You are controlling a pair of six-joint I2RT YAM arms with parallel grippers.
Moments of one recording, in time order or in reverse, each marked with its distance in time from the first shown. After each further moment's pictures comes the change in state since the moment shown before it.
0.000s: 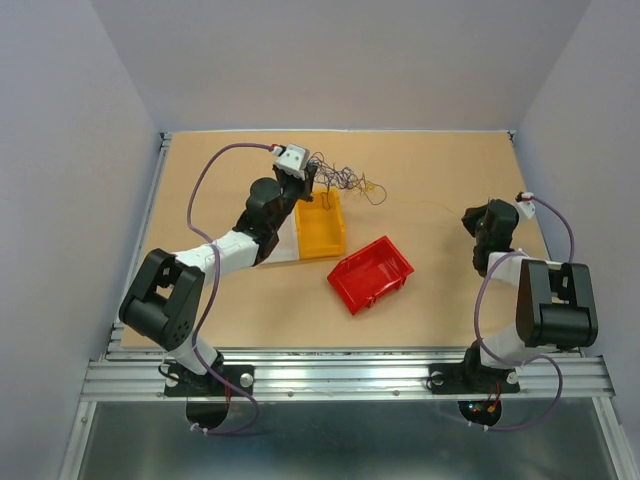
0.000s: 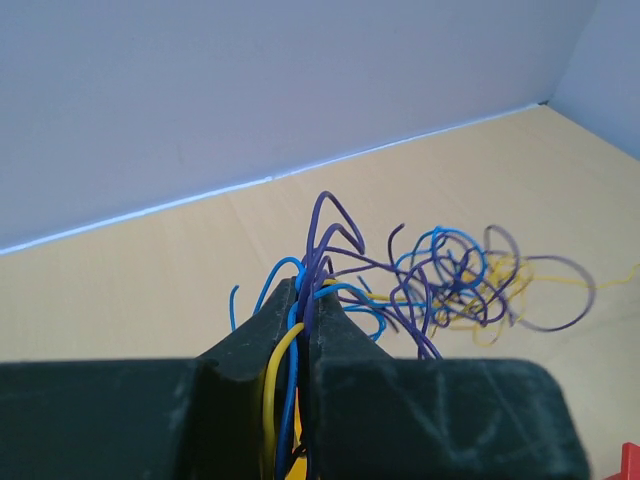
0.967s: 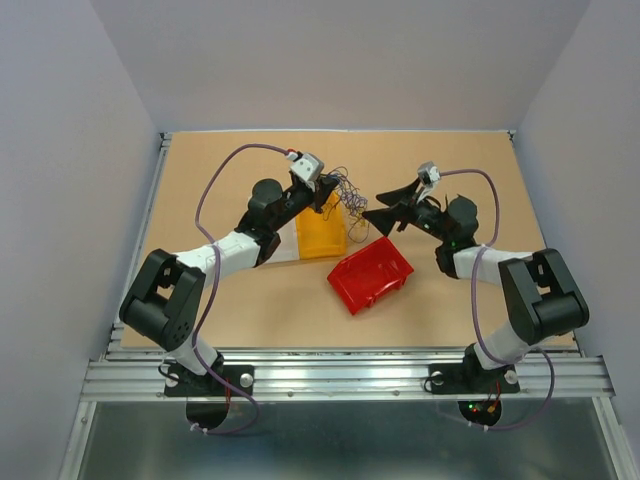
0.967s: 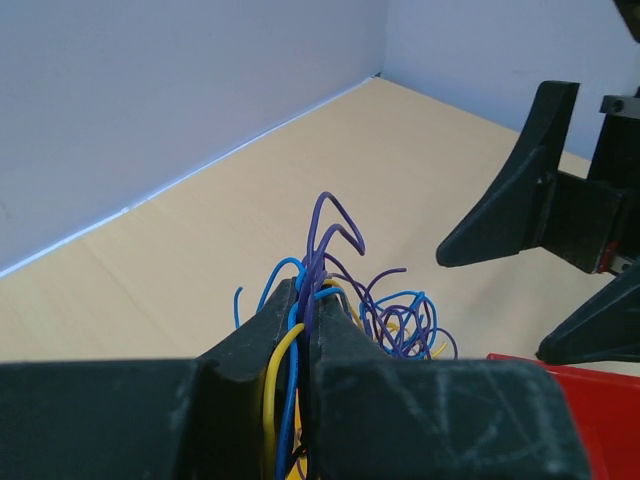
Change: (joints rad) left arm -0.016 0.000 0.000 0.006 0.349 -0.001; right arm 0.378 0.032 0.047 0.526 -0.927 -0.344
